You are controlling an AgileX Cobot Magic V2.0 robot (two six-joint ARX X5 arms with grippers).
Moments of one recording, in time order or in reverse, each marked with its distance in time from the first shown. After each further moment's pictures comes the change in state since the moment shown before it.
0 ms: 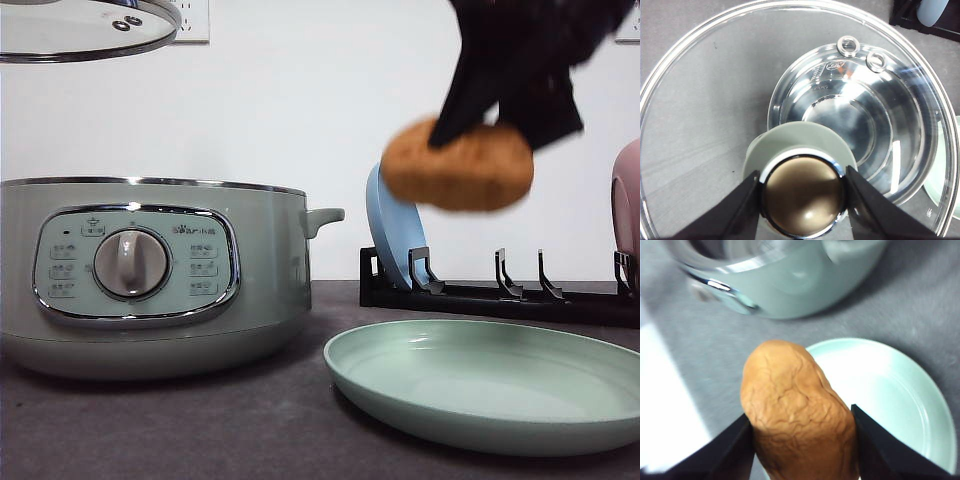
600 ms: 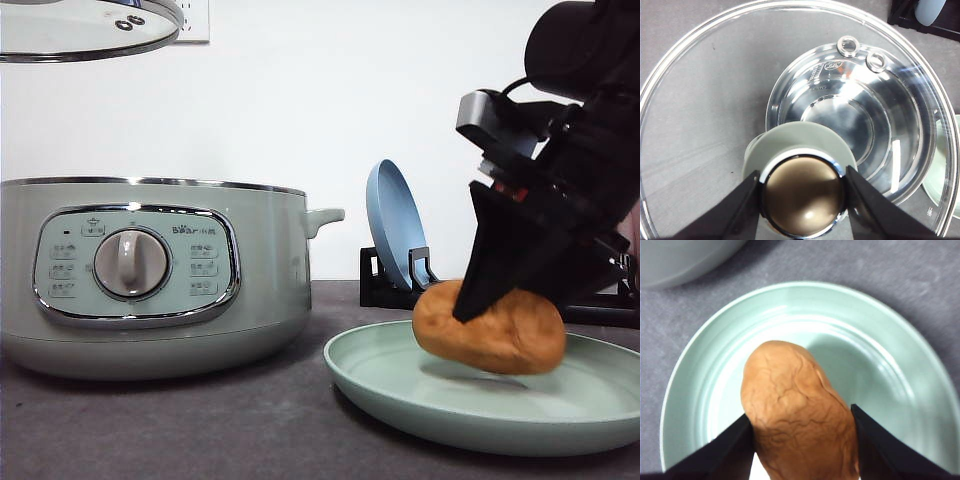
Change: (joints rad) left_arx -0.012 0.000 0.000 0.001 0.001 0.000; right_arx 0.013 0.000 -0.368 0.430 0.167 0.184
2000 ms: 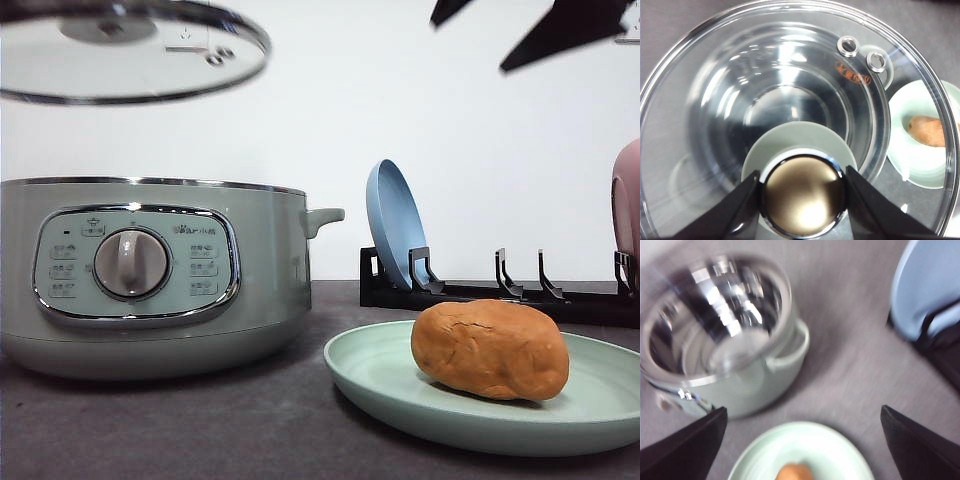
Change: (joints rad) left_arx -0.207 0.132 0.002 0.034 0.026 0.000; right_arx 0.001 -0.335 0.319 -0.156 0.074 0.039
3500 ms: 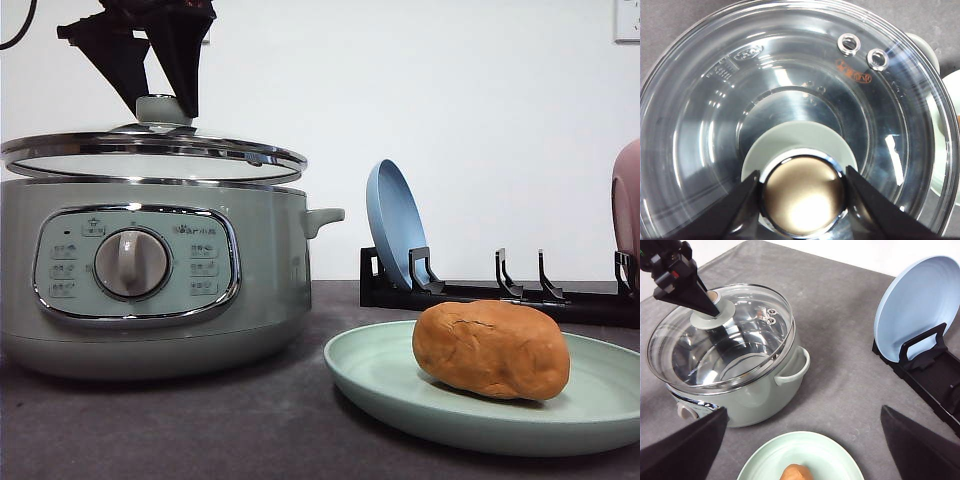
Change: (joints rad) left_arx -0.061 0.207 0.000 0.068 -0.079 0.002; right_arx 0.000 -0.136 0.030 -0.084 0.017 -0.001
